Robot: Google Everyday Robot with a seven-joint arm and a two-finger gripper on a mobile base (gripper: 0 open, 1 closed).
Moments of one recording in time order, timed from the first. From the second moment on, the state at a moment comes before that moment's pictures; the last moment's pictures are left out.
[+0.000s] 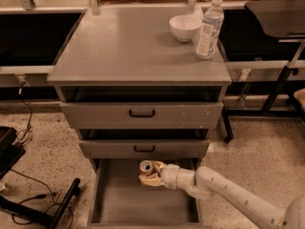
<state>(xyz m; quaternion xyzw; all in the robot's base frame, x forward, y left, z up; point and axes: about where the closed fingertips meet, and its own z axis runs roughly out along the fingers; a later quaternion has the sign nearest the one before) 0.561 0.013 0.387 -0.41 0.66 0.38 0.50</state>
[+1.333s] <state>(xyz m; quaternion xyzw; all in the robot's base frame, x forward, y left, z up) 0.578 0.094 0.209 -0.45 0.59 0.47 0.48</state>
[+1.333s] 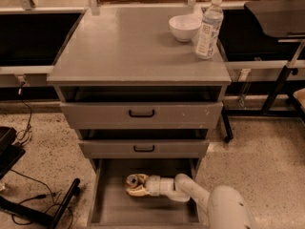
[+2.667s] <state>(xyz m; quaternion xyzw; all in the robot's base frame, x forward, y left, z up) 0.582 0.091 0.208 -0.45 0.59 0.46 0.49</state>
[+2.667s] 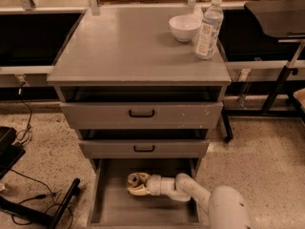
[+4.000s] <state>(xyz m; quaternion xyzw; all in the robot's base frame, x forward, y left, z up) 0.552 0.070 0.233 -0.47 0.56 0.47 0.49</state>
